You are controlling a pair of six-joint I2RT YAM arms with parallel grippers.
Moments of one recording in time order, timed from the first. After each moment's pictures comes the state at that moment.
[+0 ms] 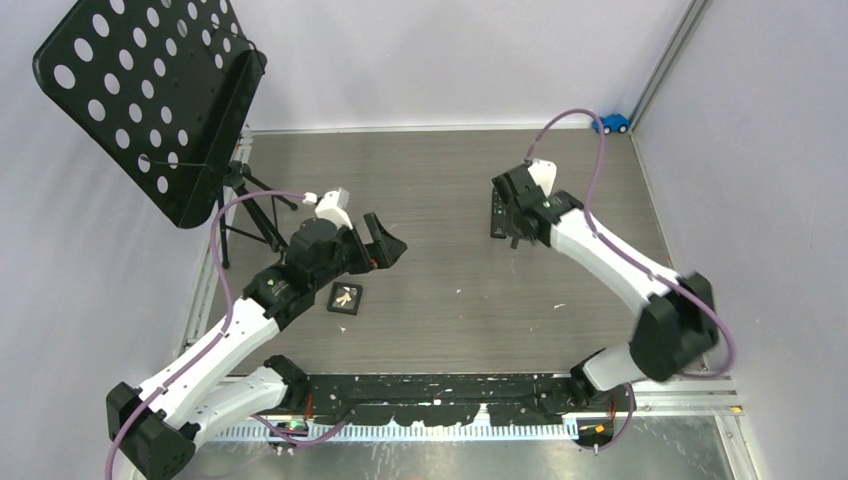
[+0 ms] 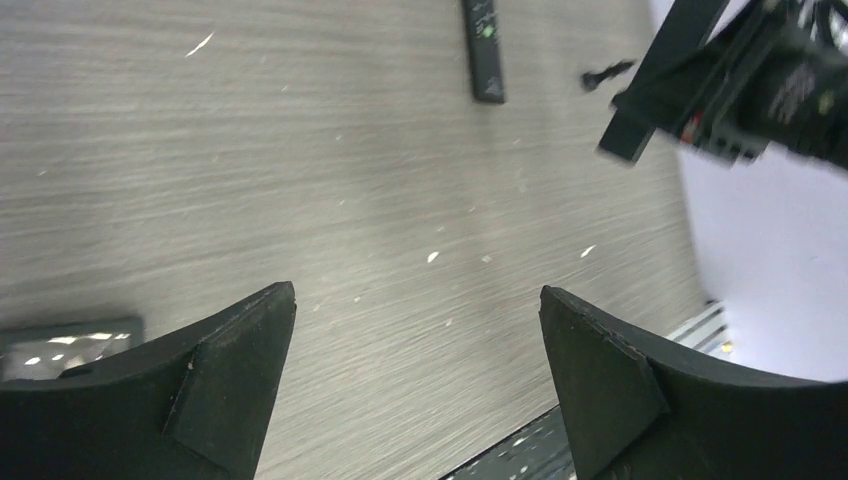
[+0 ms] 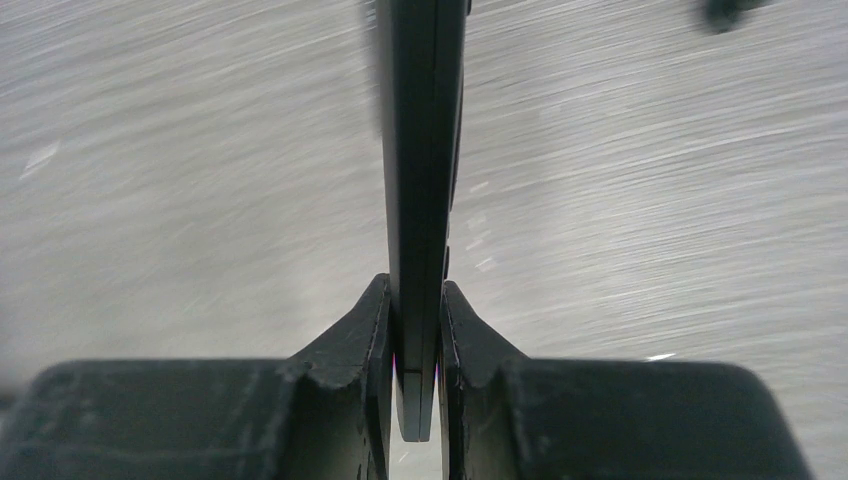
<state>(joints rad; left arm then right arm) -0.63 0.88 0.77 -0.28 -0.03 -0.72 0.54 1.41 1.17 -0.71 0.45 0.67</state>
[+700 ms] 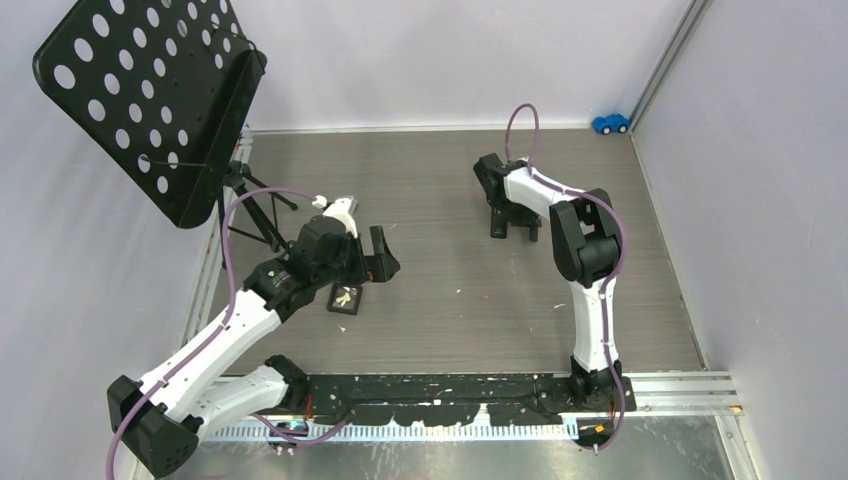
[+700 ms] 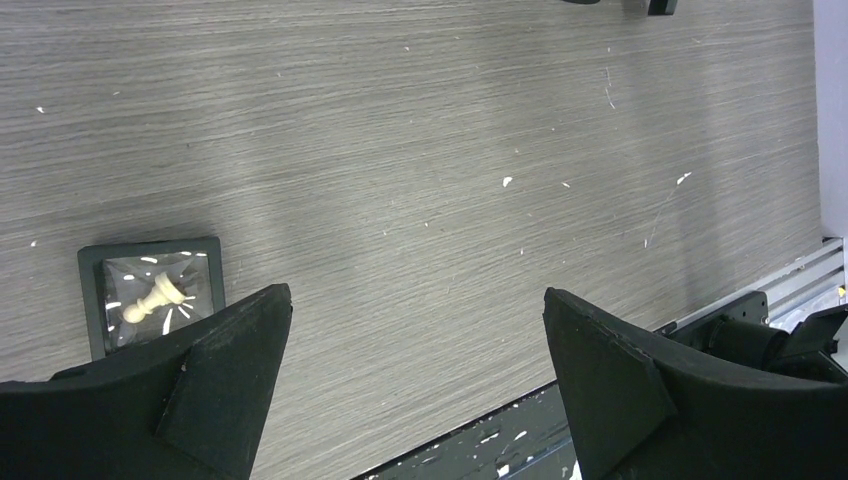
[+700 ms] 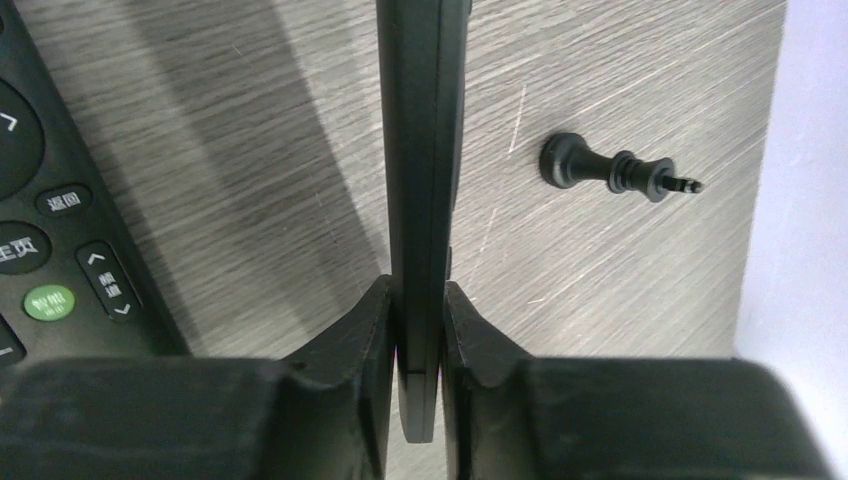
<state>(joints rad) -0.63 0.94 0.84 -0.55 -0.02 -0.60 0.39 2.14 1.60 -0.88 0.77 0.49</state>
